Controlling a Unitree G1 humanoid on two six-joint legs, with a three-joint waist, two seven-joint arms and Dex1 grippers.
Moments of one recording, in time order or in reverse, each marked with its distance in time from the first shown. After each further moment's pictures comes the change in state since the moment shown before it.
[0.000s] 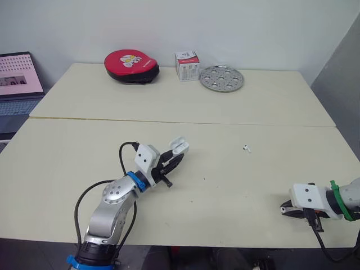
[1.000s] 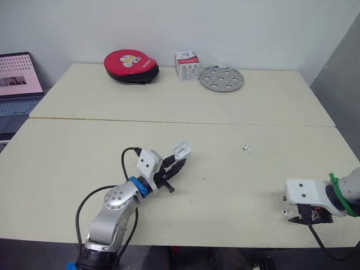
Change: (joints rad) left arm 0.054 -0.011 -0.026 -0.035 0.000 0.022 0.022; right arm -0.061 -0.176 0.058 -0.304 0.015 0.426 -0.039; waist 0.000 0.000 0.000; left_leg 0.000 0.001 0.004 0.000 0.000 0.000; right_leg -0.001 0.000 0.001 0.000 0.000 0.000
